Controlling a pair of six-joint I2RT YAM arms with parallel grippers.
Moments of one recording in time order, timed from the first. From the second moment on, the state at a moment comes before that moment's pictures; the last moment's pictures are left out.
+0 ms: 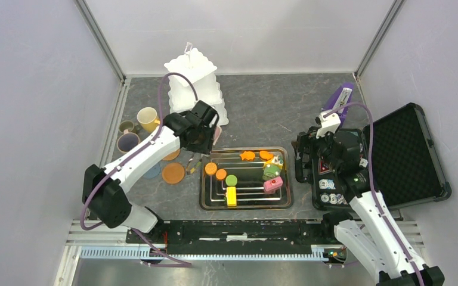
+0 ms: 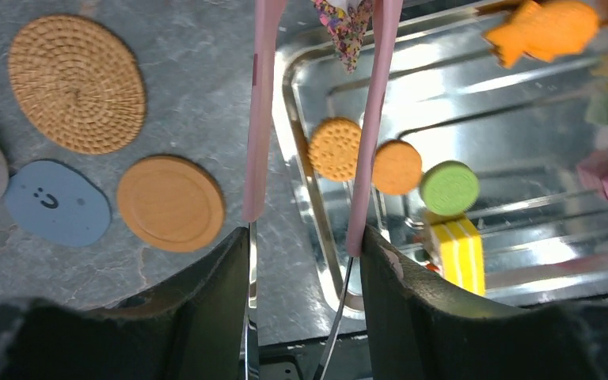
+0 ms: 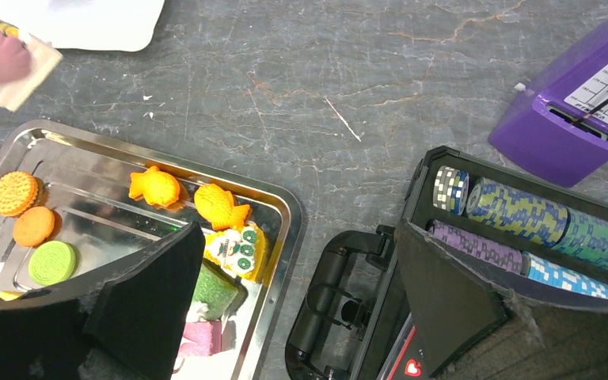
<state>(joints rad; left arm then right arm) -0.67 1.46 1.29 -0.97 -0.21 -0.38 0.26 0.70 0.63 -0.27 -0.08 0.02</state>
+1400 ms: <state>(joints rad) -0.24 1.50 1.12 -0.63 -0.22 -0.34 0.26 0.73 0.63 -0.25 -0.10 0.02</state>
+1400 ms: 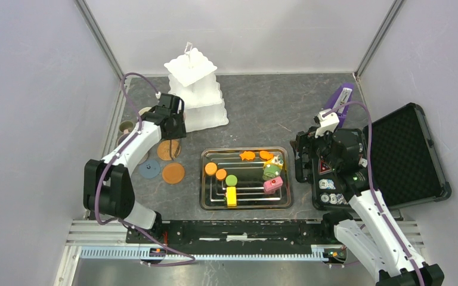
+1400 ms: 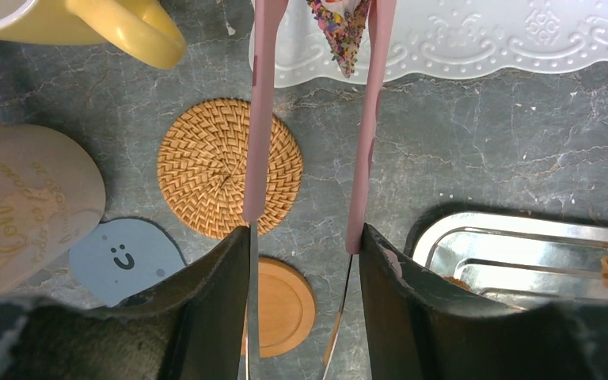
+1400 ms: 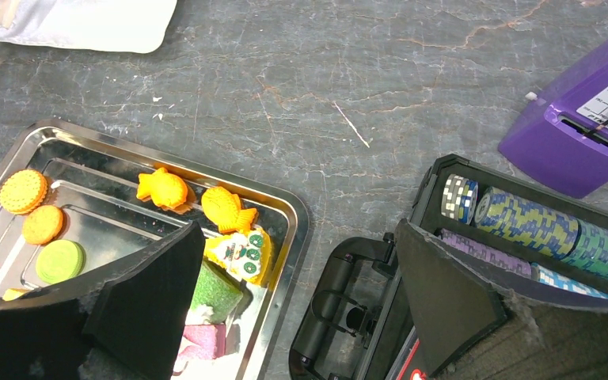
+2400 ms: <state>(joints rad) -0.24 1.60 1.15 -0.62 -0.21 -0.34 0.26 0.71 0.63 -0.25 -0.11 0.02</state>
